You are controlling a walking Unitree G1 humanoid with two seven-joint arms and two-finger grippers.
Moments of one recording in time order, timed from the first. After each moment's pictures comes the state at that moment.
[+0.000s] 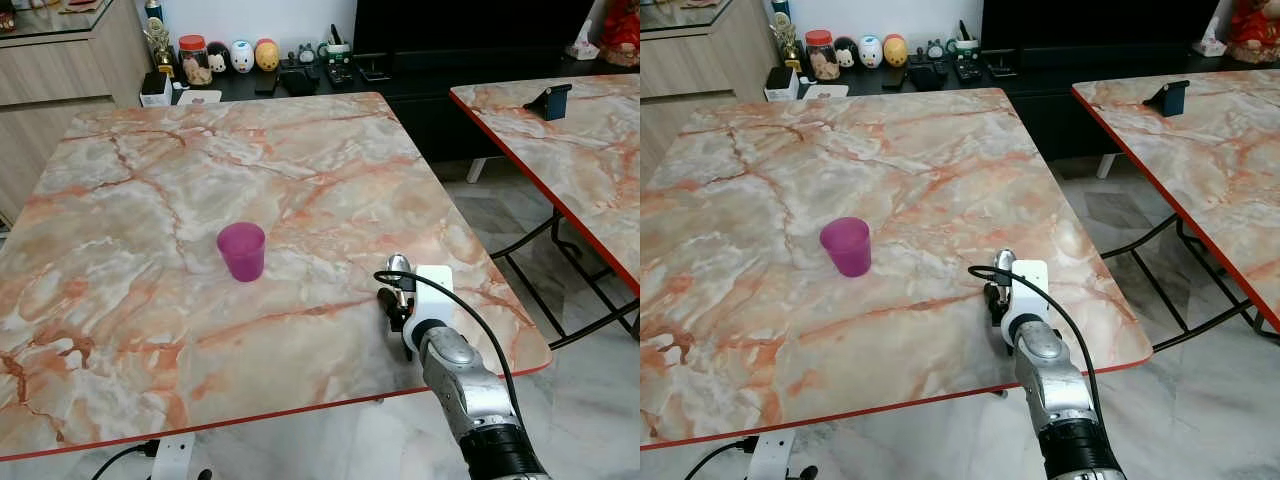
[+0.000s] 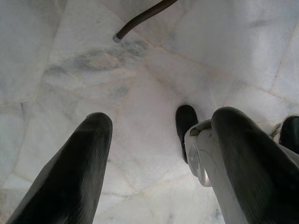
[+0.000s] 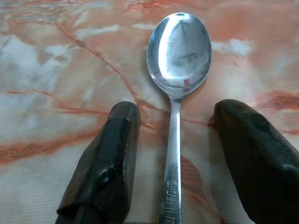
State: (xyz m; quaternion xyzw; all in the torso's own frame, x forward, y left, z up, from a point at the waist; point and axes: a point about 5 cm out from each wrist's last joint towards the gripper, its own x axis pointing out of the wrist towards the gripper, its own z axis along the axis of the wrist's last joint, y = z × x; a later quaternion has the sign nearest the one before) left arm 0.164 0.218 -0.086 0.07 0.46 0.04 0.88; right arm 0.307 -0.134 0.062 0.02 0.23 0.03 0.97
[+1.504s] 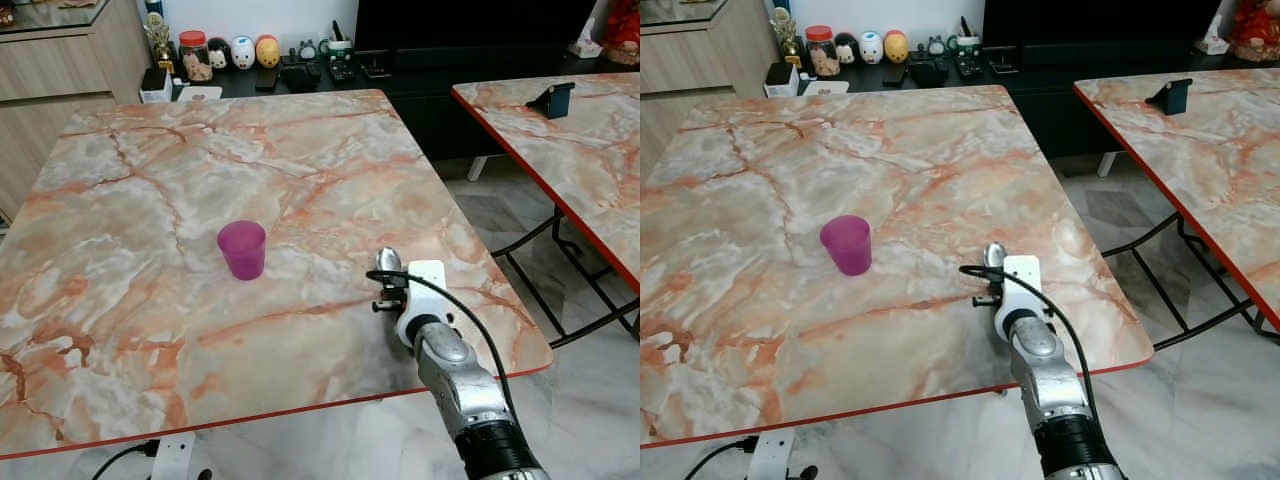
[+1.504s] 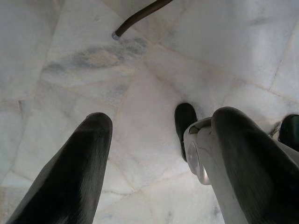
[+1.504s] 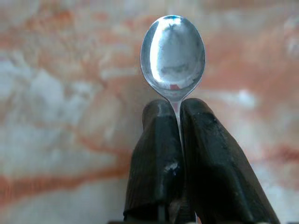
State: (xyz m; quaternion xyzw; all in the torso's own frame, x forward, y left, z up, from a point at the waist) left arm 0.164 0.217 -0.086 0.07 0.46 0.04 0.88; right arm 0.315 -0.130 0.082 -0.01 0.13 0.04 0.99
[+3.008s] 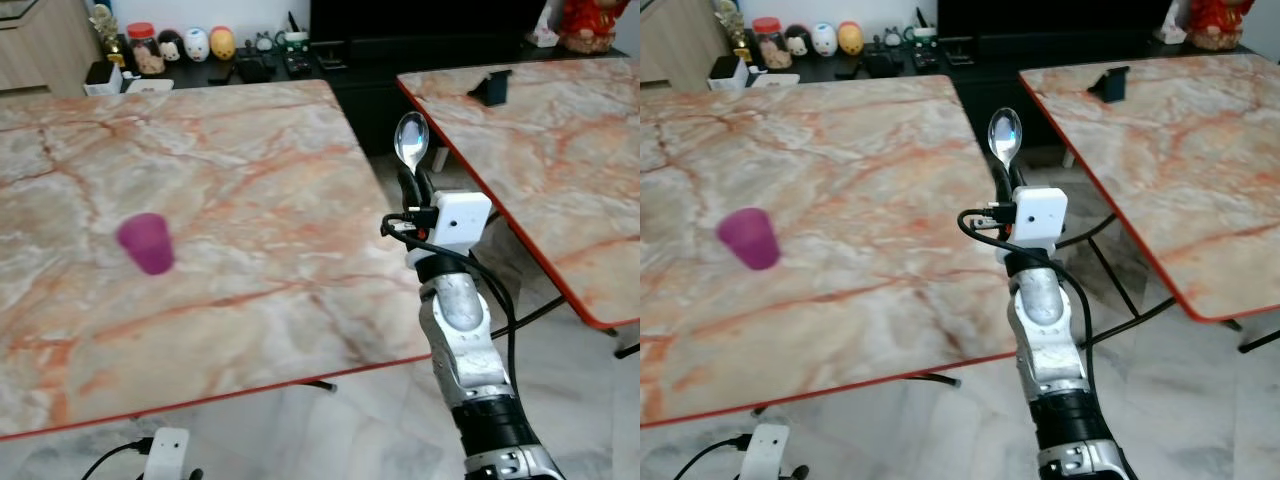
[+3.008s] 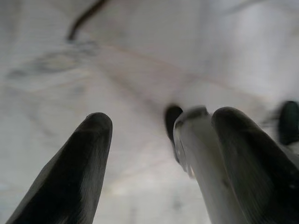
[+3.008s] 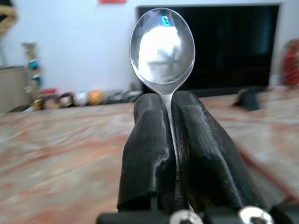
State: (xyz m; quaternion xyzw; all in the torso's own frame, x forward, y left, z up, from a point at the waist) left arm 0.163 0.210 -0.089 0.08 0.47 0.03 0.88; right arm 0.329 -0.136 0.167 0.00 -0.16 0.04 0.99
